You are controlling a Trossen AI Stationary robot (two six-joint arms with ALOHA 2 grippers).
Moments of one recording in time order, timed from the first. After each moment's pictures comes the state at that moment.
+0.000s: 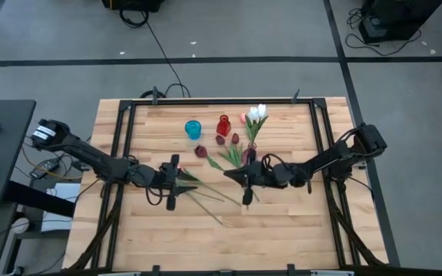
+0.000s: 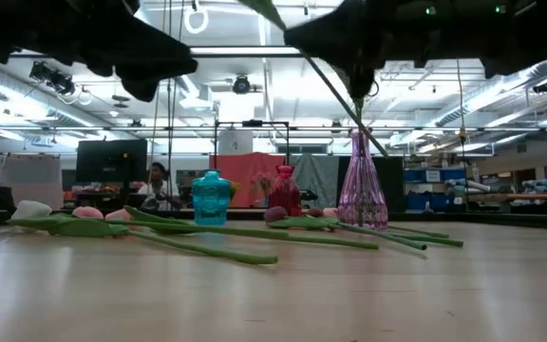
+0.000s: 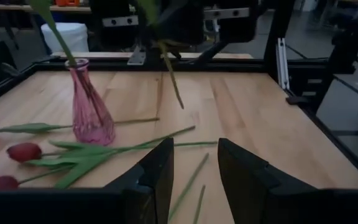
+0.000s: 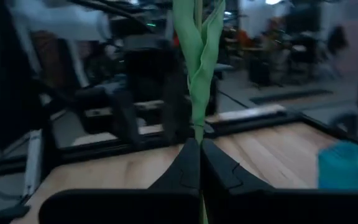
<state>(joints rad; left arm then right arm) -0.36 1.16 0.39 0.57 -0.34 -0.11 0.25 1.65 0.63 1.08 0.38 0.09</state>
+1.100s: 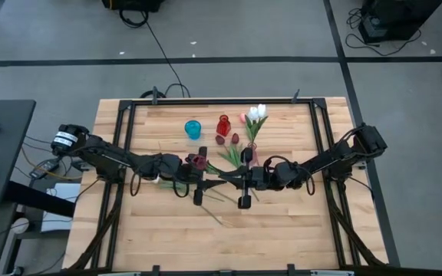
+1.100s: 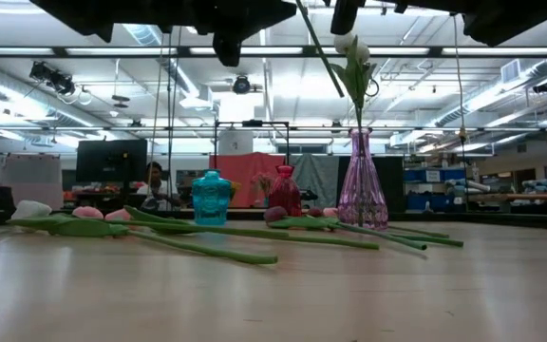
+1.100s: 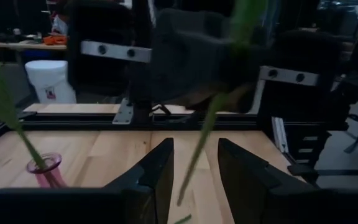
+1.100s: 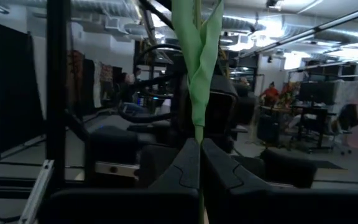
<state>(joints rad) -0.20 1.46 0.74 0.70 -0.12 -0.06 0.29 1.65 0.77 1.14 0.34 -0.16</state>
